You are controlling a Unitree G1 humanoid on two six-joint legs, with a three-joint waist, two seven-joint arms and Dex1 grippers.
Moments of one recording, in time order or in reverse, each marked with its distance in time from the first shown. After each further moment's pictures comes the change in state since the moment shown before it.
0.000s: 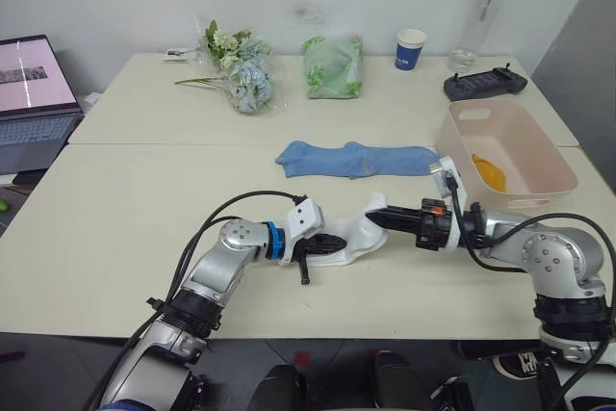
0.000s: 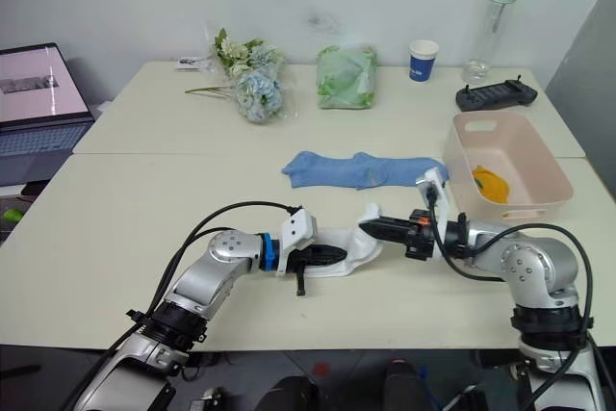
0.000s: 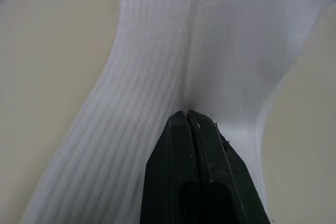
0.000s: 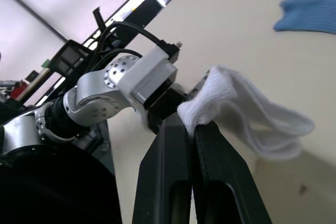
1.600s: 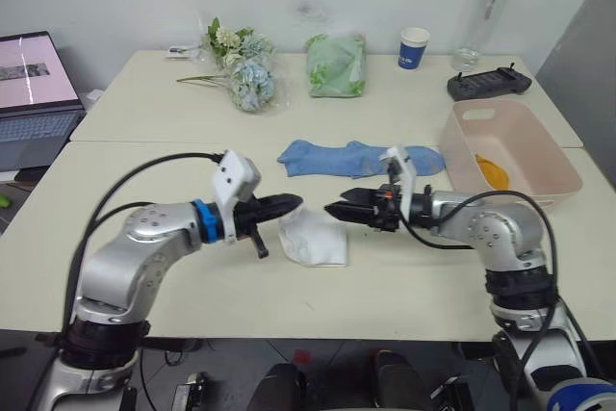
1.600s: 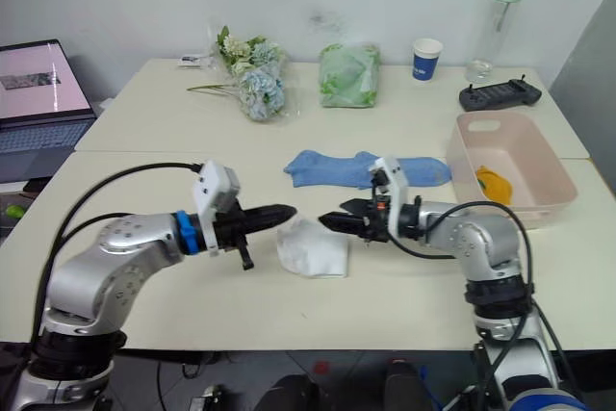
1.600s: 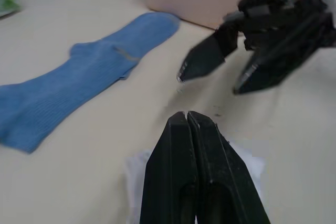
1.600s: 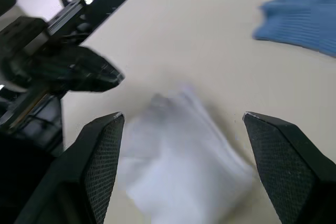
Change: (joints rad) left arm 0.126 0.215 0.272 -0.538 -0.285 0.444 0.195; right arm -0.125 0.087 0.092 0.088 -0.214 0.010 -0.120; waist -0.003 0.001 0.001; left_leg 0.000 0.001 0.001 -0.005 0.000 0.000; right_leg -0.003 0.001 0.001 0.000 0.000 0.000
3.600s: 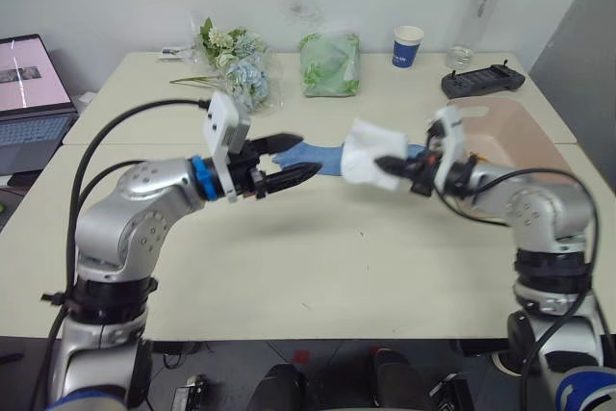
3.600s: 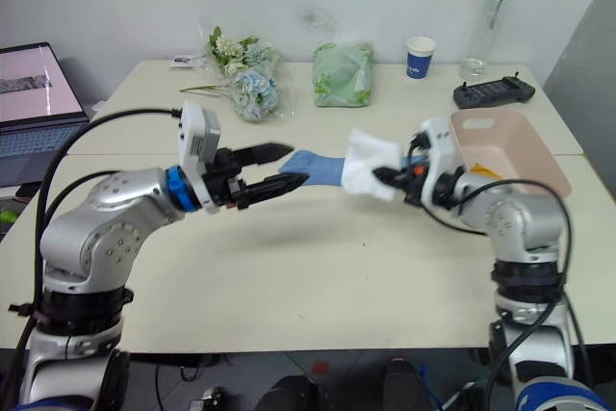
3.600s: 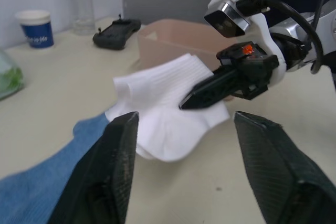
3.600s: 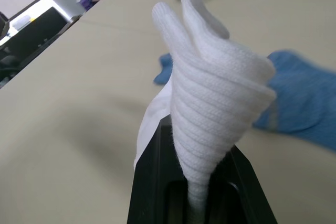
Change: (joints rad) left arm -0.343 -0.088 0.110 0.079 -0.185 0.056 0.041; right arm -0.175 -0.147 -0.165 0.043 -0.074 -0.037 -0.090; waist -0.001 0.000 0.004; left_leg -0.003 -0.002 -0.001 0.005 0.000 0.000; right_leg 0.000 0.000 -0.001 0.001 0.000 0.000
